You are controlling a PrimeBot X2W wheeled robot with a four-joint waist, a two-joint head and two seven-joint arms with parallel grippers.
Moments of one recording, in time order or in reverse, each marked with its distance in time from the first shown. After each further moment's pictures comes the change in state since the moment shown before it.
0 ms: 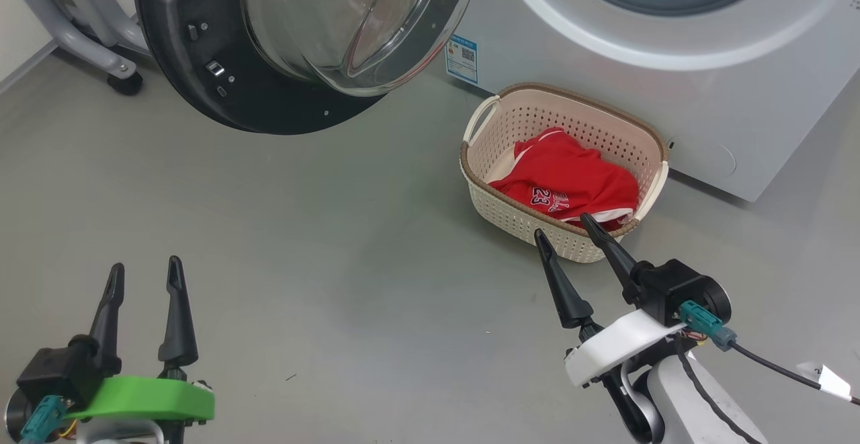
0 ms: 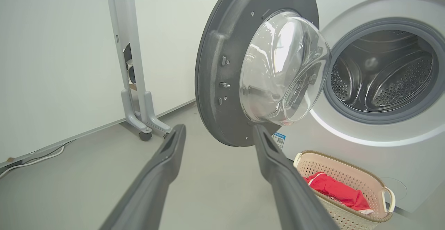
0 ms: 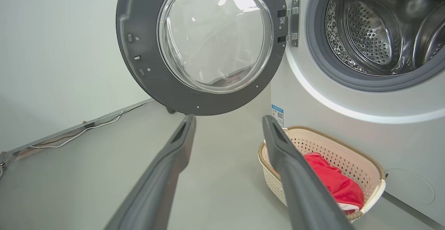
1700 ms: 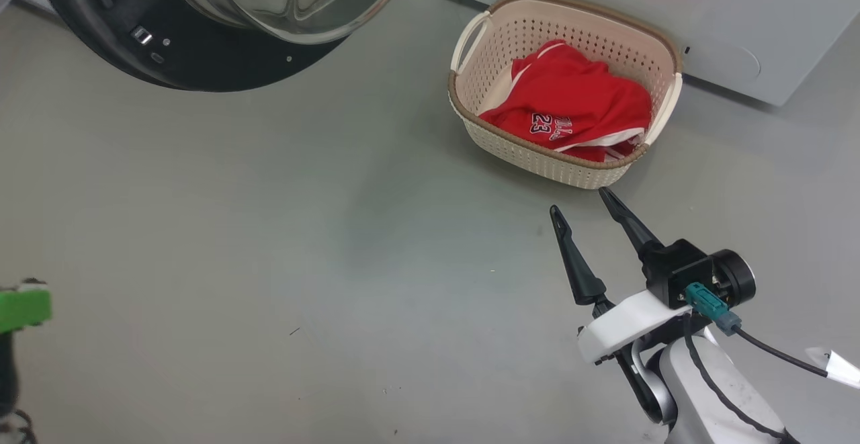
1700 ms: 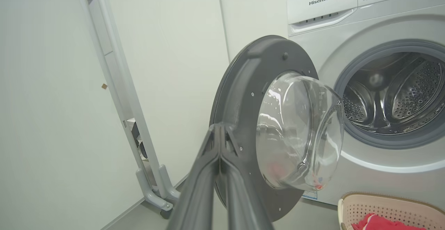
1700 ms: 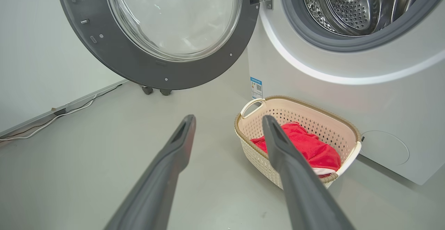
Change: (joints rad) left arm -0.178 0.183 0.153 -0.141 -0.025 -0.001 -0.008; right arm -0.026 -0.045 0.011 -0.052 -0.063 -0.012 0.034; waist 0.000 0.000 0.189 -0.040
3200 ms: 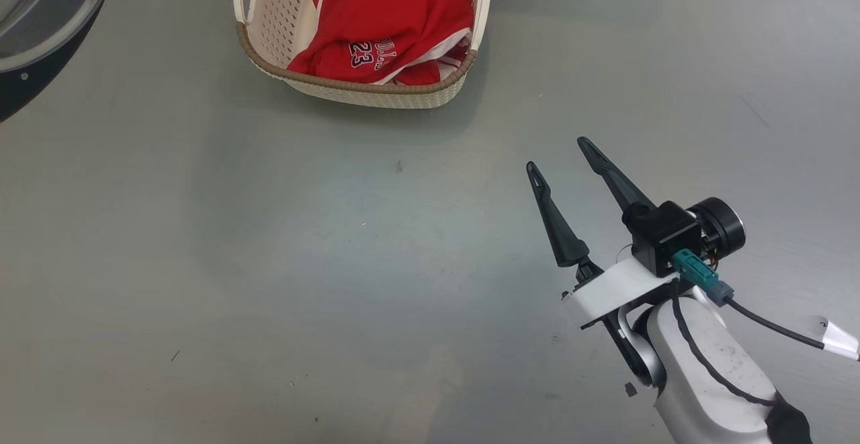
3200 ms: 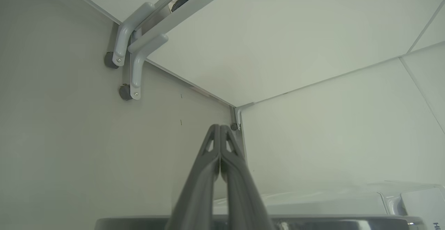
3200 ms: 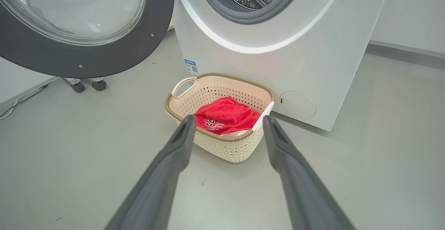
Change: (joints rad) left arm -0.793 0.354 0.605 0.849 -0.727 0.233 0.559; right arm -0.108 0.005 0.036 -0.030 -0.035 -0.008 -0.004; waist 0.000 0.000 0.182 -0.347
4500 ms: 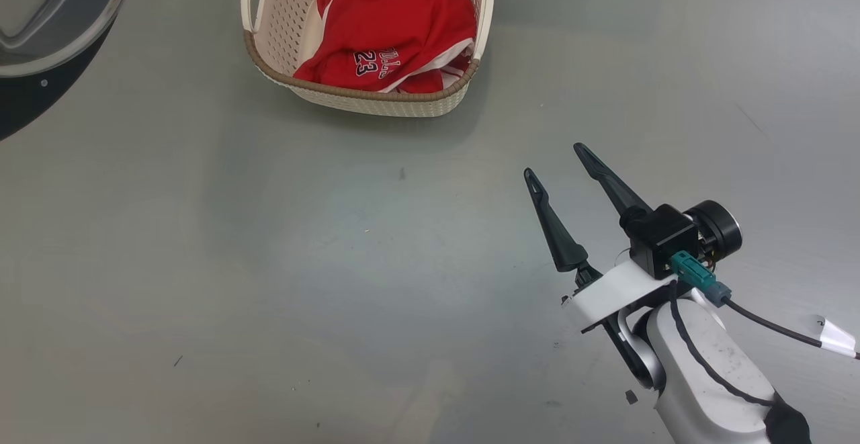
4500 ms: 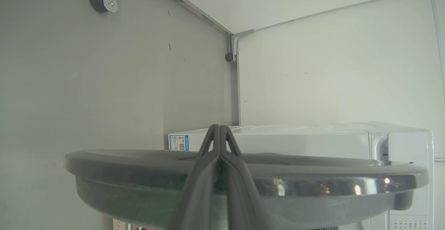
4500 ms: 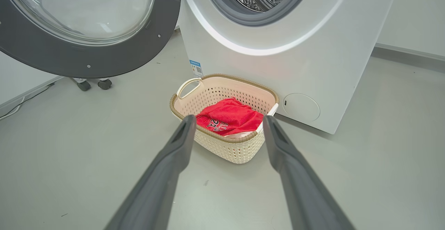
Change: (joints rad) left arm -0.097 0.015 -0.087 0.166 -0.051 -0.028 0.313; right arm 0.000 0.000 0.001 0.021 0.000 -0.007 -0.005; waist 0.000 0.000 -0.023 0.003
